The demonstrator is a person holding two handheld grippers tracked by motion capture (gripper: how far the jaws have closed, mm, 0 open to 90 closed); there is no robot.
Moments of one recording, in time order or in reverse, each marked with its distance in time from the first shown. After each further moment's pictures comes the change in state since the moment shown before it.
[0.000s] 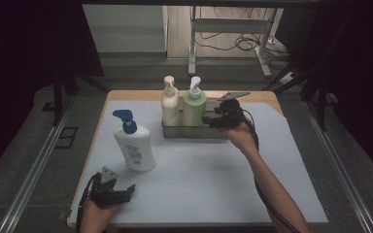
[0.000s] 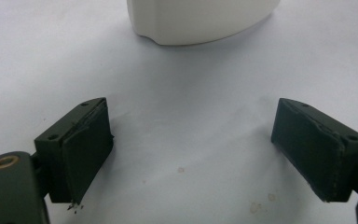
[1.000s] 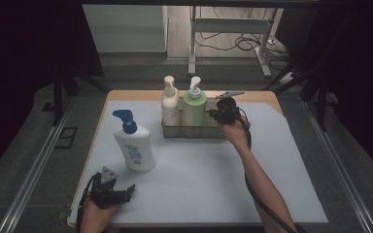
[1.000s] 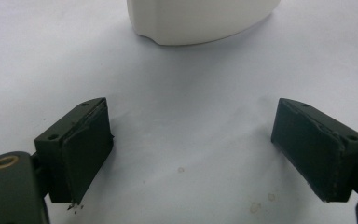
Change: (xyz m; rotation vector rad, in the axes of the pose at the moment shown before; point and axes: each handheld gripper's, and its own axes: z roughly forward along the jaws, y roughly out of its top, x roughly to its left) left arm 0.000 0.000 0.000 0.002 0.001 0.002; right arm -0.021 -0.007 0.042 0.047 -0.113 0.061
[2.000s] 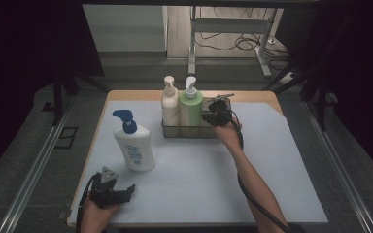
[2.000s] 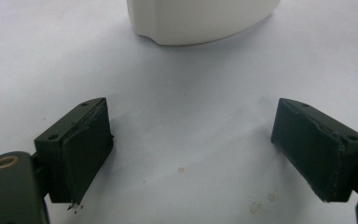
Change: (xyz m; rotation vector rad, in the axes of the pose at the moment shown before) left arm 0.000 0.000 0.000 -0.001 -0.001 -0.002; right arm 0.009 -0.005 0.031 0.056 0.041 0.015
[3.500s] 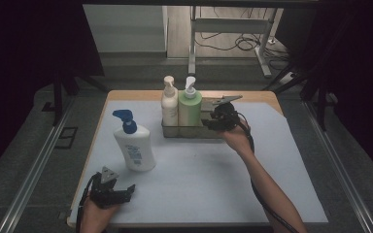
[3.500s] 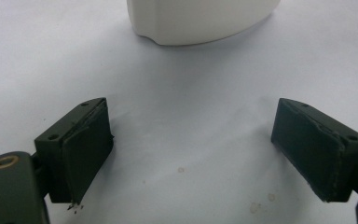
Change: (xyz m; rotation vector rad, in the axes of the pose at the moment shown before) left arm 0.000 0.000 0.000 -0.001 -0.001 -0.003; right arm 0.016 -0.003 -0.054 -0.037 0.018 -0.112
